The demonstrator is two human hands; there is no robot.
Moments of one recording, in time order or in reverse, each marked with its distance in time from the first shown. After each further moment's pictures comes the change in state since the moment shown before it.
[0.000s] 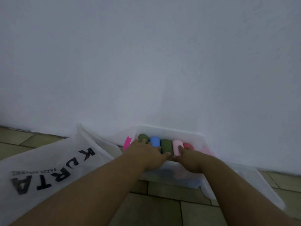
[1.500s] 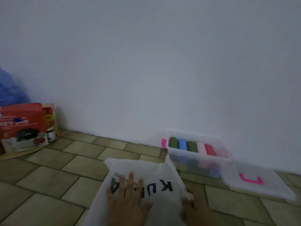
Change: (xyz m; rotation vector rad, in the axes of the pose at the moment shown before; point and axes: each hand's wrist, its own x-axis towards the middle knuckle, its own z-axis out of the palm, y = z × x) left_hand -0.248 -0.037 0.135 -0.102 0.609 -0.412; right_hand -0.156 -0.152 0.133 1.075 0.446 0.113
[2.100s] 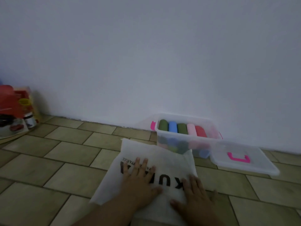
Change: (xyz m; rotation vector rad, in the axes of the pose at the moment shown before) left_hand 0.037 0.042 0.058 0.149 -0.427 0.253; right_hand 0.011 0.041 -0.012 -0.754 -0.209 0.037
